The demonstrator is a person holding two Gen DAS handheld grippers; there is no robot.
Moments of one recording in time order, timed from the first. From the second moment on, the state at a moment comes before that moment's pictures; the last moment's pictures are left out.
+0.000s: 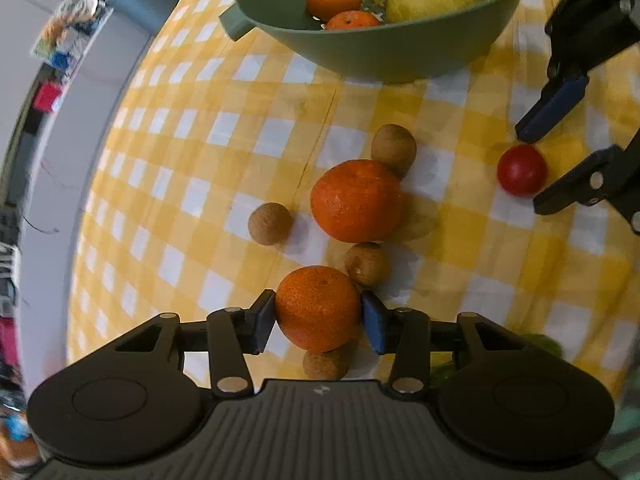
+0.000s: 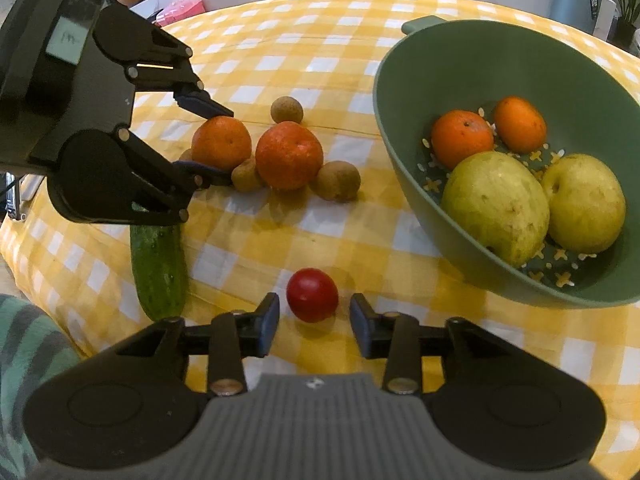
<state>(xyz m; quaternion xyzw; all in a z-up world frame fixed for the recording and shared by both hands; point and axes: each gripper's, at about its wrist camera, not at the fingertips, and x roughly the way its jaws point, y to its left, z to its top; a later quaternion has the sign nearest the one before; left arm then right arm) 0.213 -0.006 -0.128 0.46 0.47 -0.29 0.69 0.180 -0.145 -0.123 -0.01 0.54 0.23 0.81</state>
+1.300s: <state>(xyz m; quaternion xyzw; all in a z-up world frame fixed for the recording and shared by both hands) 0.189 -0.087 -0.036 0.41 0.47 -0.29 0.73 0.193 -0.200 -0.022 -0.14 0.47 0.29 0.82</state>
